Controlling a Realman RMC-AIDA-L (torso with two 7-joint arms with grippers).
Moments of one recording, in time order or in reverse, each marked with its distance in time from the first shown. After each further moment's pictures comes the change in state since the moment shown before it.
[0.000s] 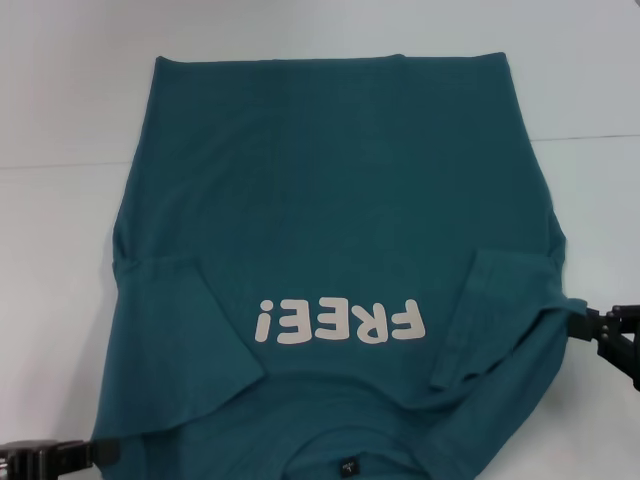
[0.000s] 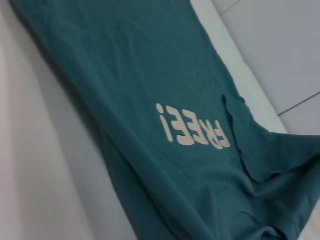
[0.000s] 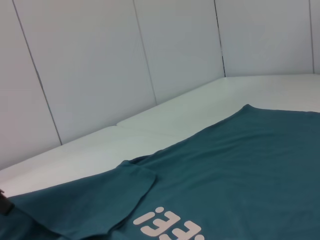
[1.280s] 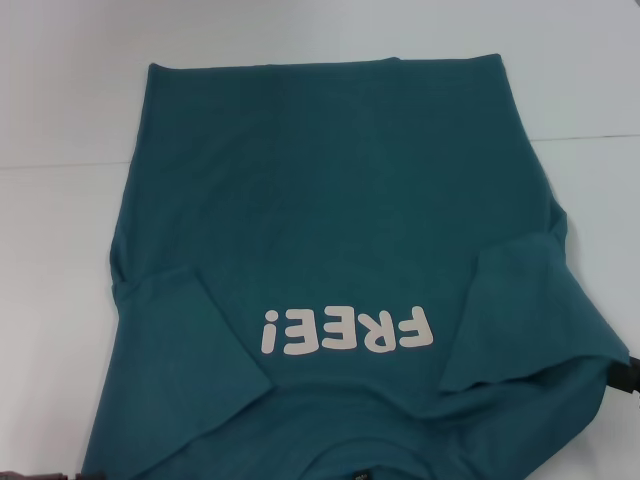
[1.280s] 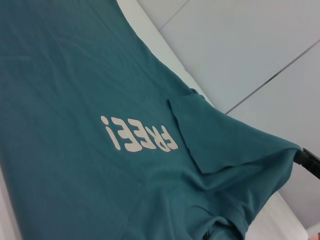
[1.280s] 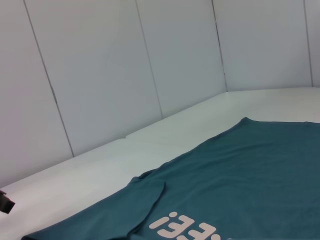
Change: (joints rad) left arm 0.070 0.002 -0.100 0.013 -0.005 0.176 0.211; right arm -0.115 0.031 0.086 -0.043 0.001 -0.148 -0.066
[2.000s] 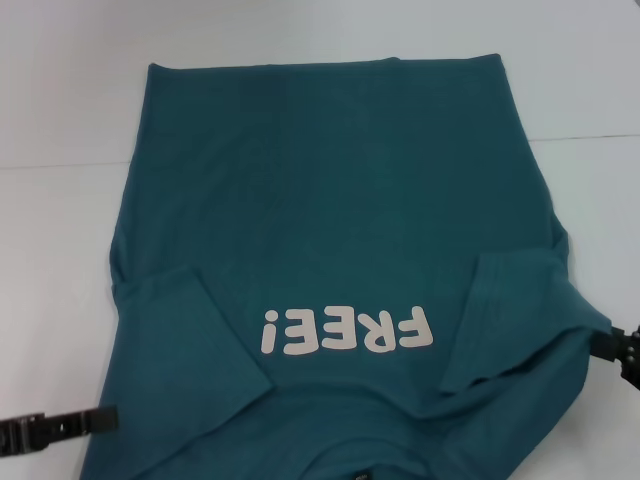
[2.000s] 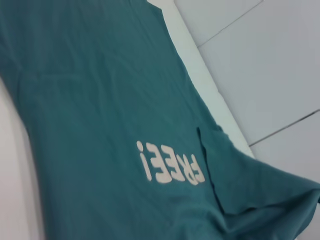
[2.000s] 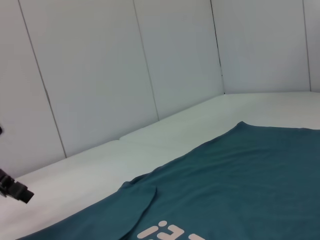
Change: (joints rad) left arm -0.092 0.010 -0.013 -0.002 0.000 -0.089 -0.256; right arm 0.059 -0.001 -0.004 0.005 -0.005 0.051 0.014
